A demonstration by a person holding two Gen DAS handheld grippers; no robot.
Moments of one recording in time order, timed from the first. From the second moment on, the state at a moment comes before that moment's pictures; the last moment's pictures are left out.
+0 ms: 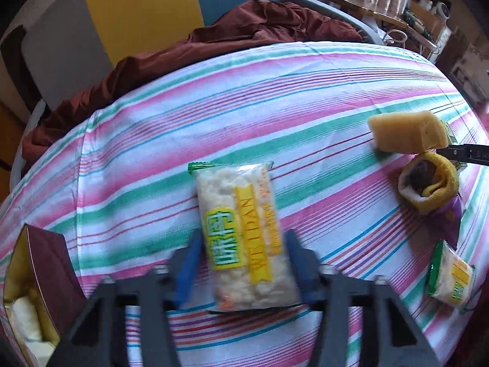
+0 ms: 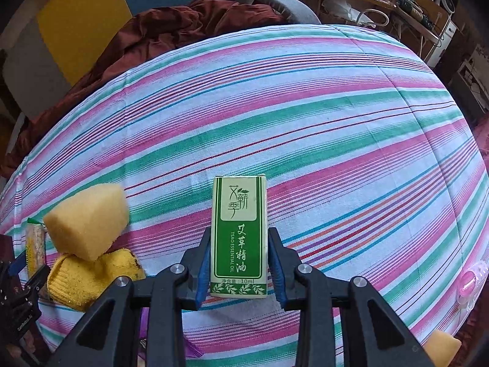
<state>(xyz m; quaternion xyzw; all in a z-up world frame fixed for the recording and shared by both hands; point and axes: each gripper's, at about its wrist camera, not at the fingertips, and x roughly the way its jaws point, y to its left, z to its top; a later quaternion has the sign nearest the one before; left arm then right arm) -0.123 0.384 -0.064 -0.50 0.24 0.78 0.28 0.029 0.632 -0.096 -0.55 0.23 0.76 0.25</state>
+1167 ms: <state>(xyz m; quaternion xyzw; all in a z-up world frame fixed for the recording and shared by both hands) -0.062 0.198 0.020 -0.38 0.12 0.88 0.24 0.023 0.597 -0.042 -0.48 0.20 0.81 0.27</state>
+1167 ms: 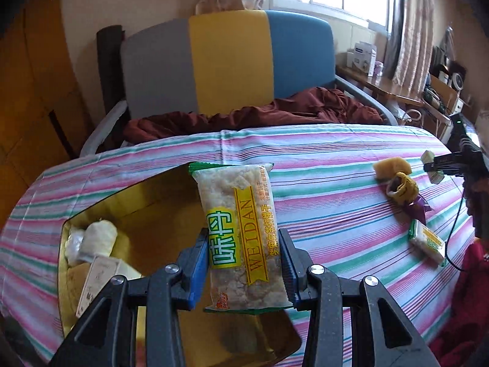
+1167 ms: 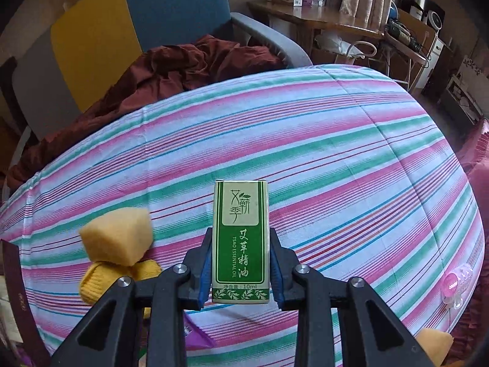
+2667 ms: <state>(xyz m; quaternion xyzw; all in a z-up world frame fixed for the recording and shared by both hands) -0.045 0.048 -0.037 -0.47 -0.01 0.86 0.20 0.007 0.321 -0.105 -0.53 0.14 0.84 0.02</state>
